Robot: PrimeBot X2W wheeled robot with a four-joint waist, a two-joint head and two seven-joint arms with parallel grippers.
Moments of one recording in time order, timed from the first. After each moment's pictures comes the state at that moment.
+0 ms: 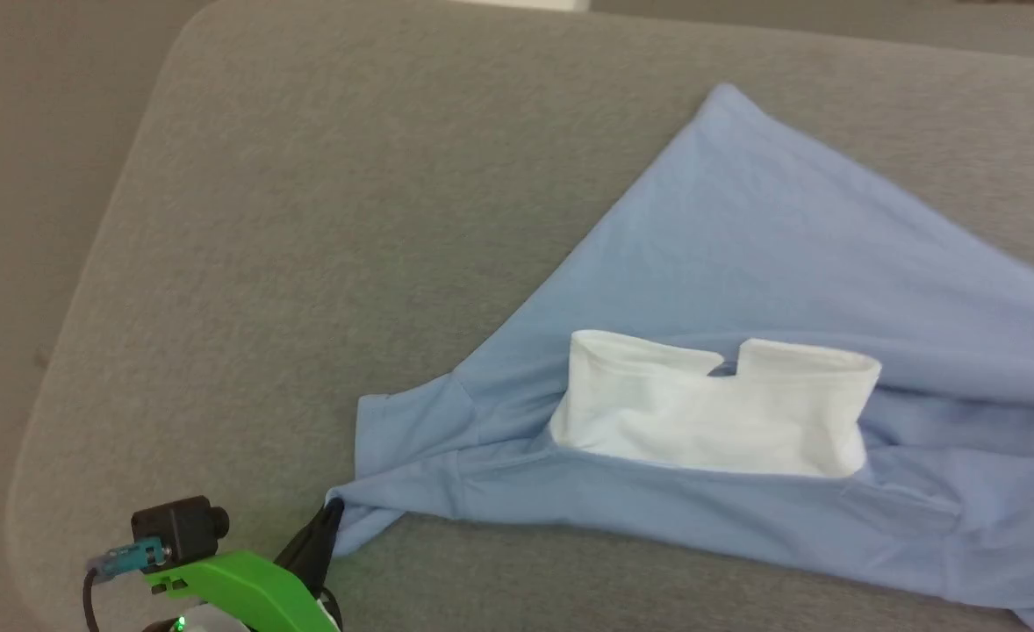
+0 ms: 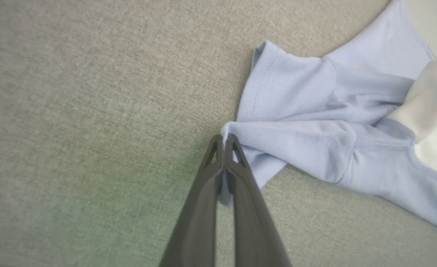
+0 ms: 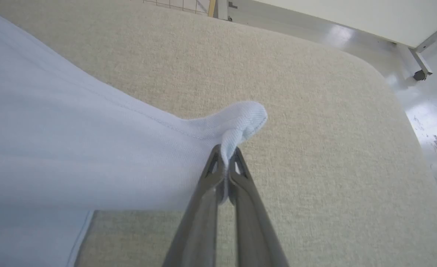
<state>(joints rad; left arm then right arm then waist) 0.11 0.36 -0.30 -0.15 -0.89 0.16 0.17 -0.09 -0.43 -0.43 0.04 0.18 0.13 0.39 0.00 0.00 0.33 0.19</state>
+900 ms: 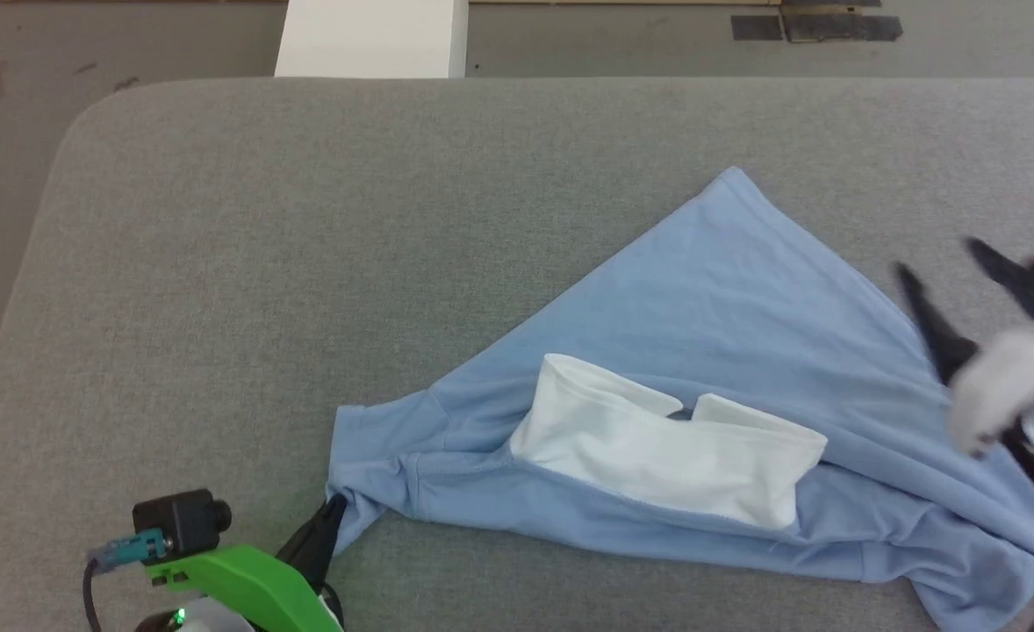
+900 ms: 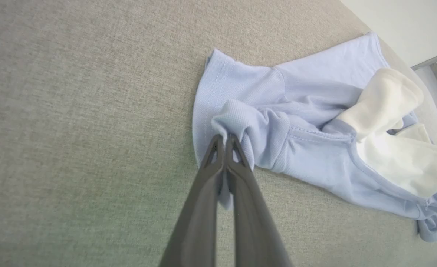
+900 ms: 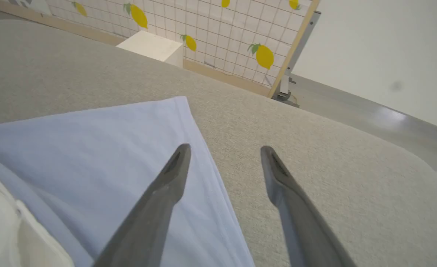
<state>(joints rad) 0.11 0.39 -0.31 -0.18 -0.89 0.18 0.20 -0.28 -0.50 0.10 0.03 0.32 0.13 0.26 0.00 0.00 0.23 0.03</state>
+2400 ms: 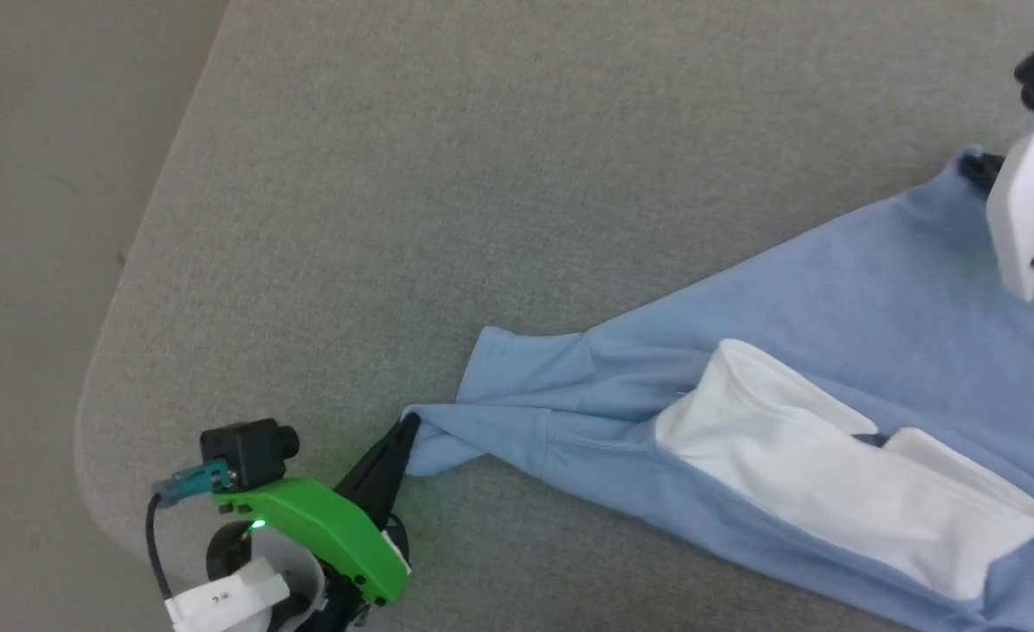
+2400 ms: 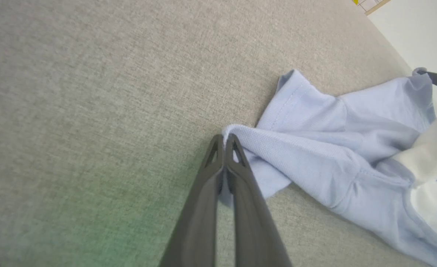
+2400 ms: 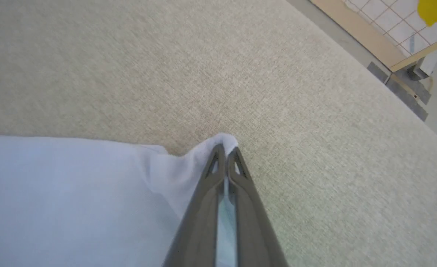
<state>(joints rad) -0.07 0.29 -0.39 -0.07 -0.88 0.07 0.13 -0.87 -0.70 0.56 0.41 0.61 0.13 0.63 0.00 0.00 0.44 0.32</state>
